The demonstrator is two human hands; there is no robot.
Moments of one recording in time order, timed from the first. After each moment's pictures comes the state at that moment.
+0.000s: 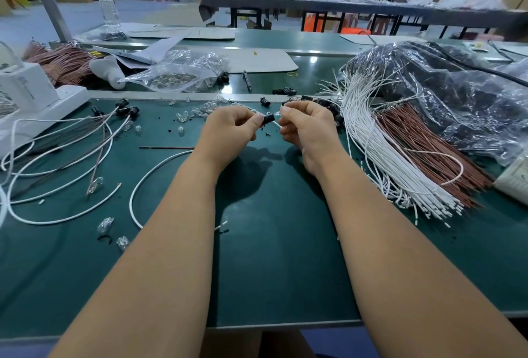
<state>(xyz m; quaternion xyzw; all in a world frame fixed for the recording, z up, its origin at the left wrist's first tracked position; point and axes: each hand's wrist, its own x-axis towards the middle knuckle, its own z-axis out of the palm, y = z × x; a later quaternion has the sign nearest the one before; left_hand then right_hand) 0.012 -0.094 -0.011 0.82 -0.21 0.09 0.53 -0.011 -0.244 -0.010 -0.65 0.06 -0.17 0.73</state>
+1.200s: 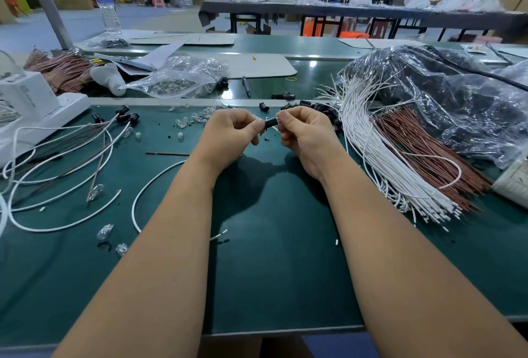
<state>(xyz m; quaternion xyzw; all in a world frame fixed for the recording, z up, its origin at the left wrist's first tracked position) 0.011 -0.096 -0.006 0.80 -0.20 0.07 0.55 -0.011 -0.250 -0.011 -0.65 0.00 -0.14 0.75</state>
